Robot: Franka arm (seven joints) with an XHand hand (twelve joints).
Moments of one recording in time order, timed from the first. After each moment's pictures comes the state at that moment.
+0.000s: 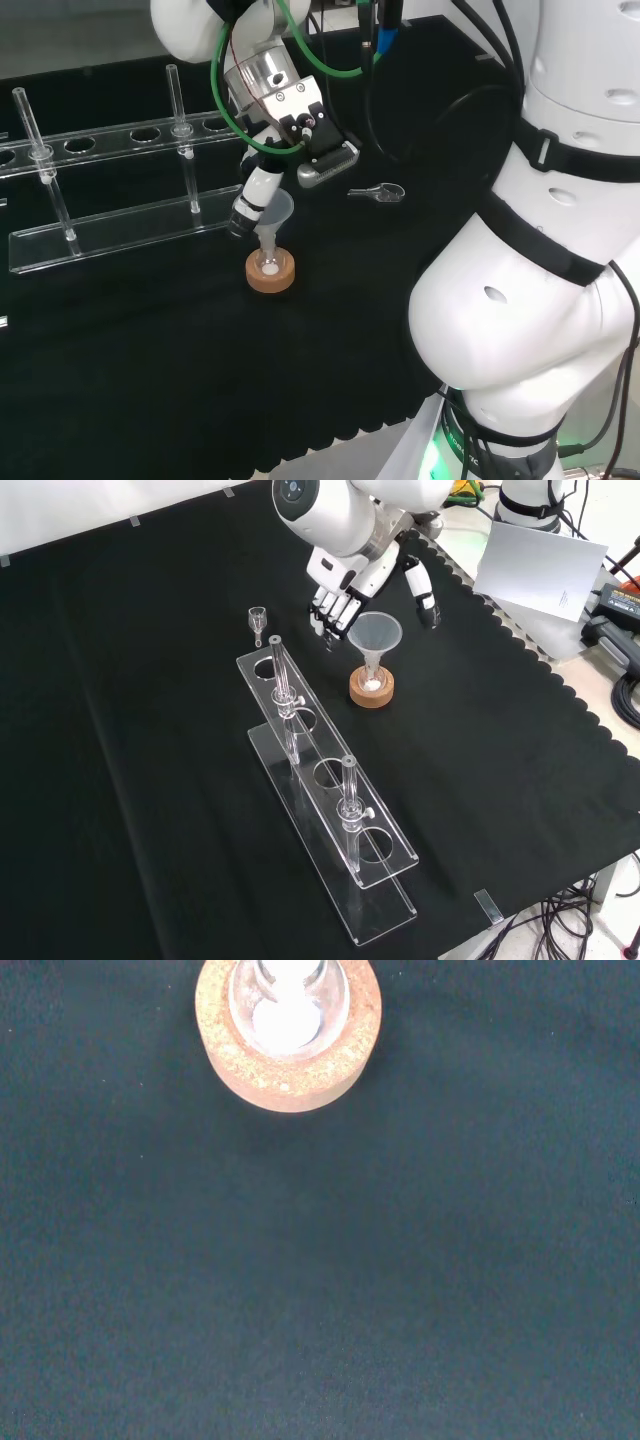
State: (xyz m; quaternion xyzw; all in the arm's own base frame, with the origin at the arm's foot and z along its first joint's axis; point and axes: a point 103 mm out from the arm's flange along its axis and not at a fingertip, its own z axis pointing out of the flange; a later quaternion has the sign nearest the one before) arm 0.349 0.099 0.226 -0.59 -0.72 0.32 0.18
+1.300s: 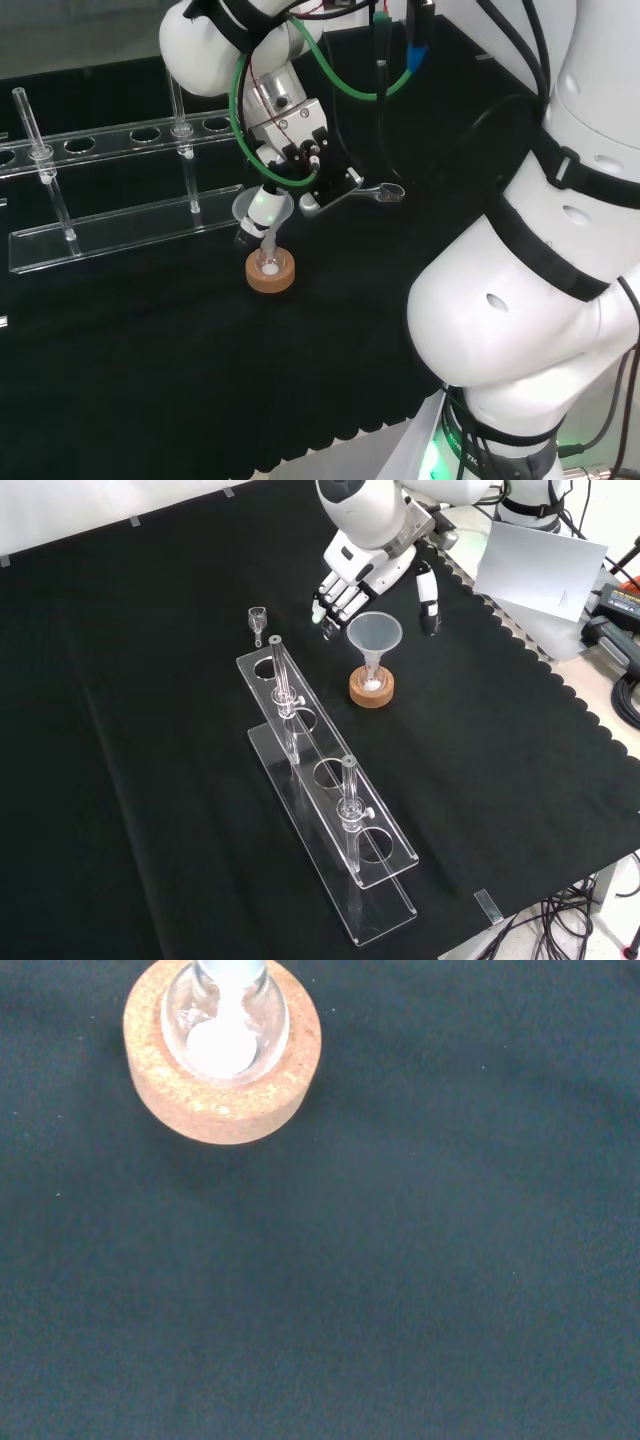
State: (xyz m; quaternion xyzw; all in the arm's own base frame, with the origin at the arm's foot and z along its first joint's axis) arm 0.331 0.098 0.212 -0.64 -0.71 0.29 0.10
